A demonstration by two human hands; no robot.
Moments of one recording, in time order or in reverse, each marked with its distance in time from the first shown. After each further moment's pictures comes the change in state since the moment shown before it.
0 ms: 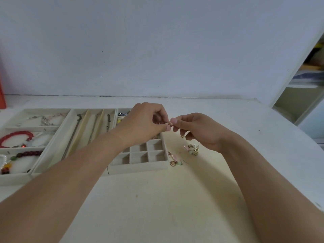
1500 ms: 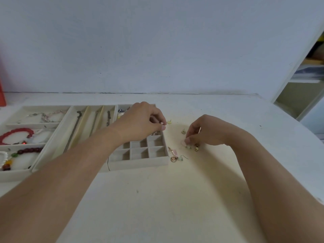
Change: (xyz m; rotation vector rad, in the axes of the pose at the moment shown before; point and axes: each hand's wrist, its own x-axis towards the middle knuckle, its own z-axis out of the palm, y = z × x) left_hand 0.000 -0.007 -0.002 0.058 -0.102 -0.079; right_hand -0.008 0.012 -0.025 -0.704 0.005 0.161
